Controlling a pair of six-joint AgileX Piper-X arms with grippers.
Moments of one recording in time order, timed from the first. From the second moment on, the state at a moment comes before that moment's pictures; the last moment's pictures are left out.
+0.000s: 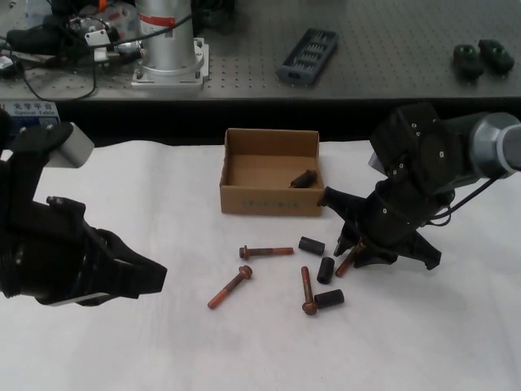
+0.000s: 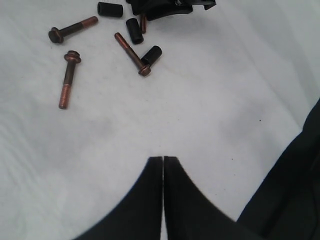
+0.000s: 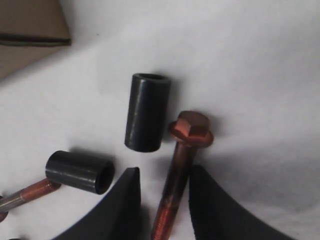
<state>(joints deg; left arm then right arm) -19.1 61.6 -46.2 32.8 33.6 0.0 26.9 113.9 -72.7 33.4 -9.1 45.4</state>
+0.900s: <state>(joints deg) -19.1 61.6 -46.2 29.9 33.6 0.0 26.9 114.6 -73.3 33.9 -4.7 45.4</state>
